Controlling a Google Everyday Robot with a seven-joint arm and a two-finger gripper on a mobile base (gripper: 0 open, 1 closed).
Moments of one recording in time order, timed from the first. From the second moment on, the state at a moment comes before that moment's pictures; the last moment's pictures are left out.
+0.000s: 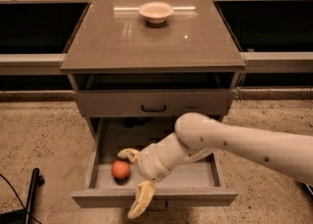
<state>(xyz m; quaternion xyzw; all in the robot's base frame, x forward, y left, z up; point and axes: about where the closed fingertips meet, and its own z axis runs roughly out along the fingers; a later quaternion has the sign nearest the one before) 0.378 0.088 0.635 -0.69 0.55 0.39 0.27</state>
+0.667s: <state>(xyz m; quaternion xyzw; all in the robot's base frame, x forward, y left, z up) 0.391 0.102 0.605 -0.67 0.56 0.40 0.28</state>
